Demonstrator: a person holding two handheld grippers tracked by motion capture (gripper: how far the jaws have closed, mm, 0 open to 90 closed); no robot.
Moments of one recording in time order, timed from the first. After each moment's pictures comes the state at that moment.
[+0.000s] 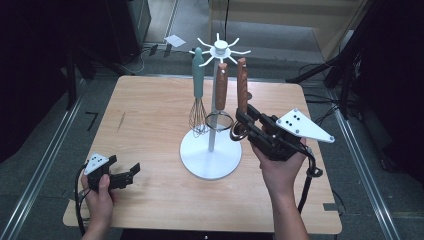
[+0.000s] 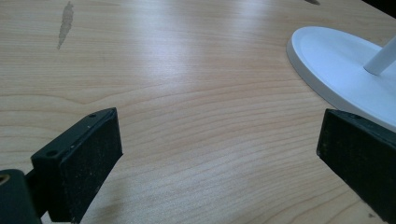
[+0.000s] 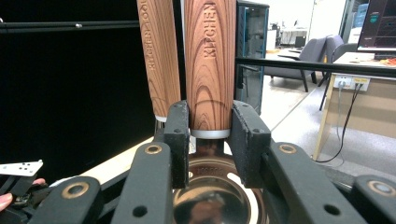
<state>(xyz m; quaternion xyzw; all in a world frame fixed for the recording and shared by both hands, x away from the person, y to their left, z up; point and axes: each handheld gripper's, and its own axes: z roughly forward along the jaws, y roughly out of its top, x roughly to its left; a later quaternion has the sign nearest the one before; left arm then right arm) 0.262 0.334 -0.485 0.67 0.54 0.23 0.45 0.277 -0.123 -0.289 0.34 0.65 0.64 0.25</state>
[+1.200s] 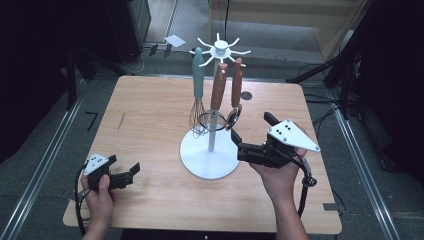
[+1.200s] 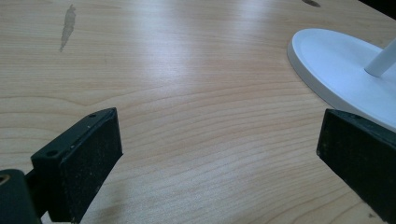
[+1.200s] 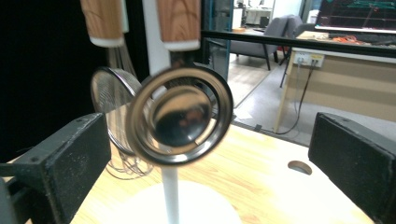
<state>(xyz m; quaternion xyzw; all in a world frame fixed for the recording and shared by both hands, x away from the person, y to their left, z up) 0.261 0.334 -0.484 0.67 0.54 0.23 0.45 0.275 -0.121 -0.322 0.39 0.66 0.57 0.30</state>
